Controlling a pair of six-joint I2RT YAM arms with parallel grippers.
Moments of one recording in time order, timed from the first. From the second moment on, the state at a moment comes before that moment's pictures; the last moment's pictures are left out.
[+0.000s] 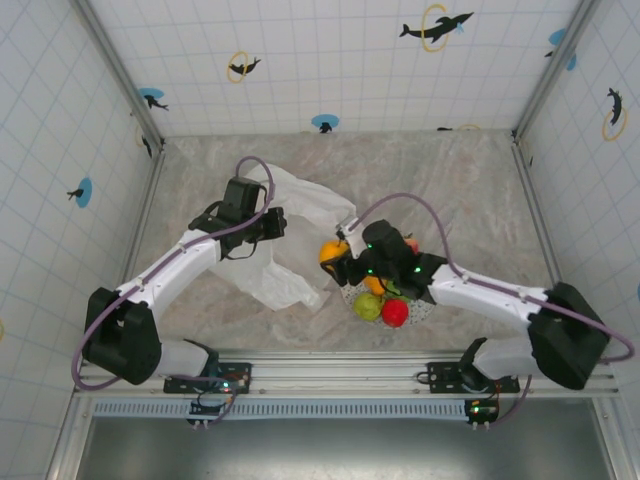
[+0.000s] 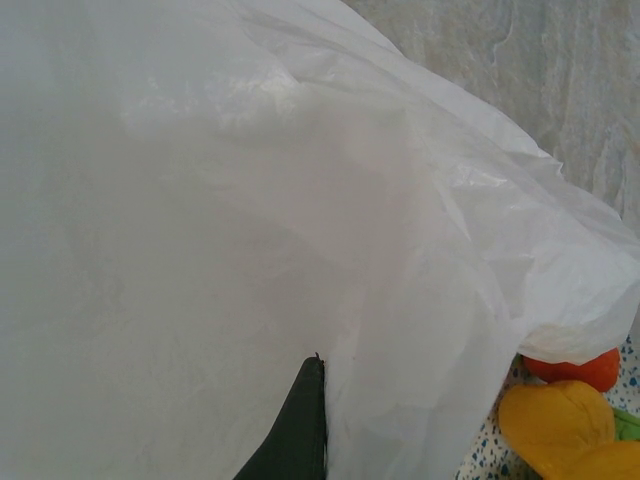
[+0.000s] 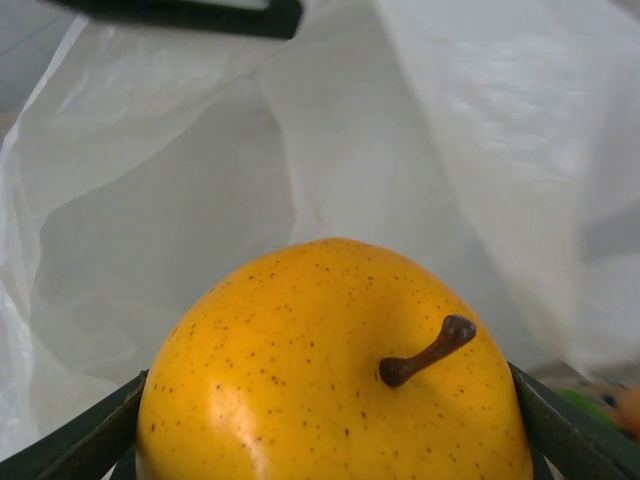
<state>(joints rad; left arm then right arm) -0.44 1.36 0.97 -0.44 0.23 -0.47 0.90 1.34 0.74 0.01 -0.11 0.17</state>
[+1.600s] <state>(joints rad) -0.40 1.40 1.01 -0.39 0.34 -0.47 0.95 2.12 1.14 0.56 0.02 0.77</state>
